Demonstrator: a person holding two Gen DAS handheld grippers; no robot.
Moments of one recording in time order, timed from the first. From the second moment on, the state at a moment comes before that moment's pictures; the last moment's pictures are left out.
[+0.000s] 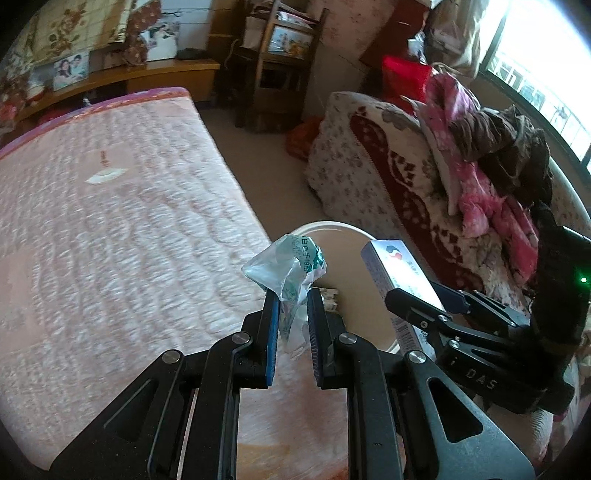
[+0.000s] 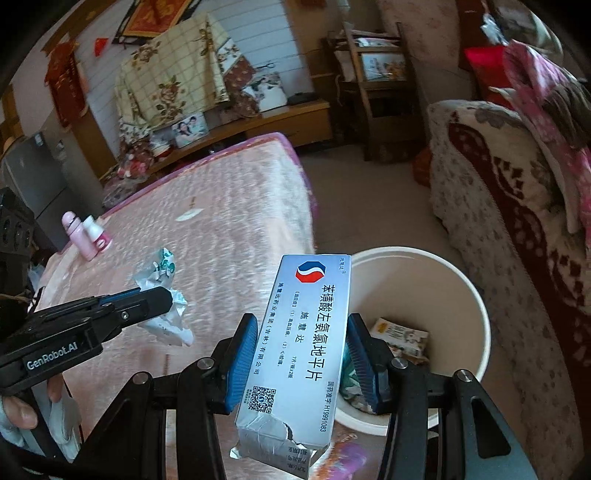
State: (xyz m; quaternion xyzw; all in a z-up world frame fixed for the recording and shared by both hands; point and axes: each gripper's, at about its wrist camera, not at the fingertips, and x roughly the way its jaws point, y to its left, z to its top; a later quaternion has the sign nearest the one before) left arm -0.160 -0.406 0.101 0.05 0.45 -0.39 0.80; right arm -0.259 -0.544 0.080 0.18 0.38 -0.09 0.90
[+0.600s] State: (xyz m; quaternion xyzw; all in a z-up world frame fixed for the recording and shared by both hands) left arm -0.159 -0.471 0.072 0.05 0.48 -0.43 0.76; right arm -0.271 -0.616 0.041 0.22 0.40 -0.15 0.88
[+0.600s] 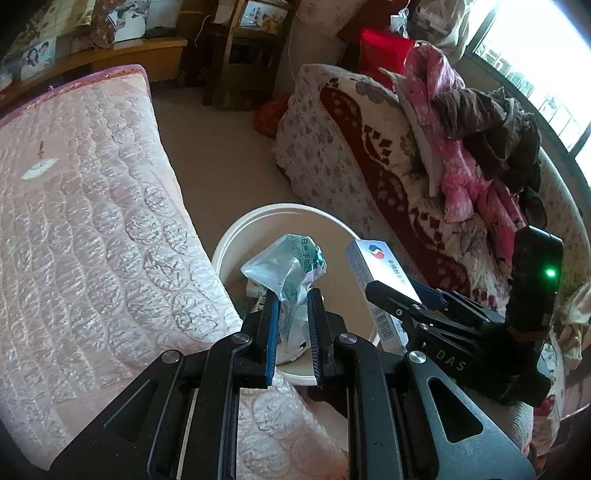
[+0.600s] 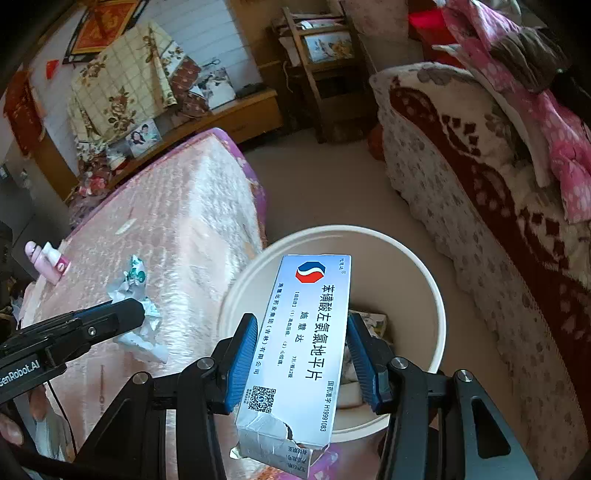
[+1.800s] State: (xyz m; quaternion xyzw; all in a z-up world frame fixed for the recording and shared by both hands) left arm -0.190 -0.404 0.107 0.08 0.36 -0.35 0.86; right arm -0.292 -0.574 0.067 0.19 0.37 -0.20 0.89
